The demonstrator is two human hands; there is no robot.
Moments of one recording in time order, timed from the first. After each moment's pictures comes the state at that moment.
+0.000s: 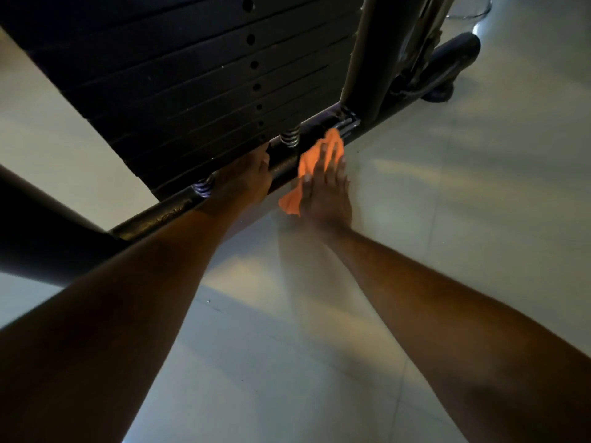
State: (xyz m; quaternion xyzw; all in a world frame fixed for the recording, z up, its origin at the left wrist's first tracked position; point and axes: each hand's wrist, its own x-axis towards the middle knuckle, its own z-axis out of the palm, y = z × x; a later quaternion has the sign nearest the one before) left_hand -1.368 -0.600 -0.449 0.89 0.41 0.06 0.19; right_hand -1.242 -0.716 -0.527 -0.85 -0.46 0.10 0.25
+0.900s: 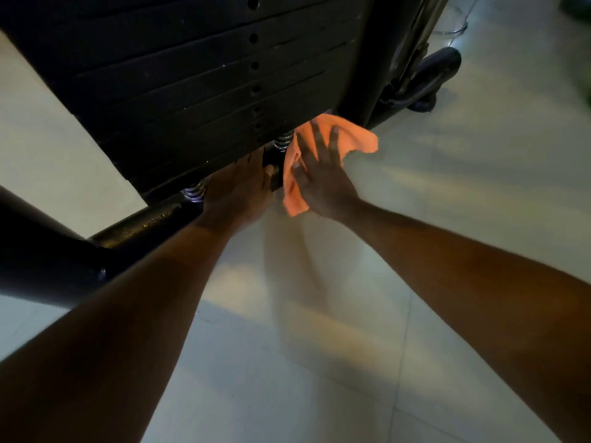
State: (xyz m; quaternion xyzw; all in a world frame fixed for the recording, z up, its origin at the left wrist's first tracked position) left_hand -1.371 -0.605 -0.461 0.91 0.39 0.10 0.10; right_hand -1.180 -0.695 -0.512 -0.72 -0.68 -0.13 0.09
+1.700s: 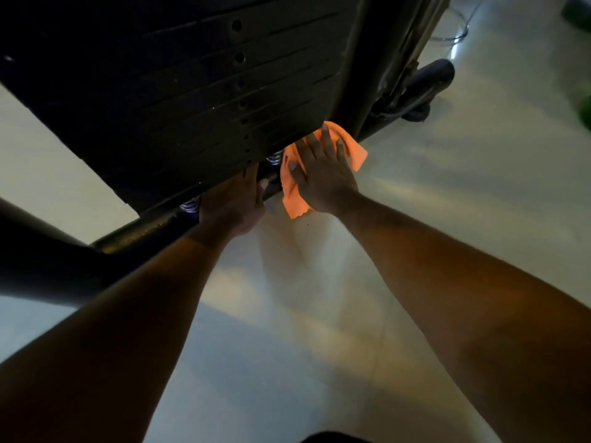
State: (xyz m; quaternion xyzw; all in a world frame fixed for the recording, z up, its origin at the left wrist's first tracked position) left_hand -1.367 -0.617 -0.443 0.89 0.42 0.04 0.16; right_hand -1.172 -0.692 -0.454 -0.83 -0.56 0.02 0.05
